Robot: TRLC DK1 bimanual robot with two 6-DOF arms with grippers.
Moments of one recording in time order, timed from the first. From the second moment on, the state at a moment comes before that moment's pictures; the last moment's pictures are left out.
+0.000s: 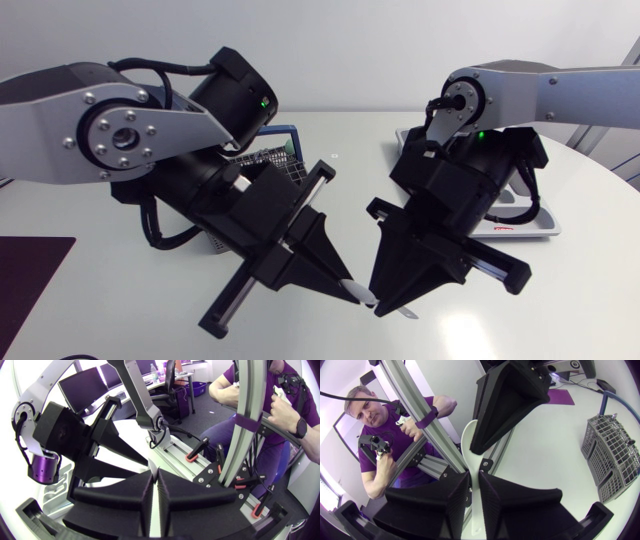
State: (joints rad) left arm -0.72 1.49 1.17 -0.80 0.97 1.32; right arm 0.47 1.72 1.28 -1.68 -1.00 -1.71
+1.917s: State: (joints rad) left arm -0.78 1.54 1.16 -0.92 0.97 1.51; right arm 0.55 1.73 1.25 -1.69 -0.99 -1.68
